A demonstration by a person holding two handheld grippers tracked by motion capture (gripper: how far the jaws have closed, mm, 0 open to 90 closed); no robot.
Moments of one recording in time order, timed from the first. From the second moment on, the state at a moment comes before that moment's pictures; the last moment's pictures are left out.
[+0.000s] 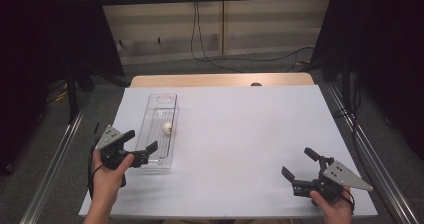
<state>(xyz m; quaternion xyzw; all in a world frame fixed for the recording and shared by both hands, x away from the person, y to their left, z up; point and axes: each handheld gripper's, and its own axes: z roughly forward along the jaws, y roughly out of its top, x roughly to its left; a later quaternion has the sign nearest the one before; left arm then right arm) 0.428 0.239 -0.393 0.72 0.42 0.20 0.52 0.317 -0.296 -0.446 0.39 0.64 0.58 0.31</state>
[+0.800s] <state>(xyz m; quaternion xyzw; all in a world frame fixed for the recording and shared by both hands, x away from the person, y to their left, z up) 0.418 0.240 -0.397 0.72 0.41 0.21 0.52 0.316 -0.297 -0.445 0.38 0.64 0.58 0.31</state>
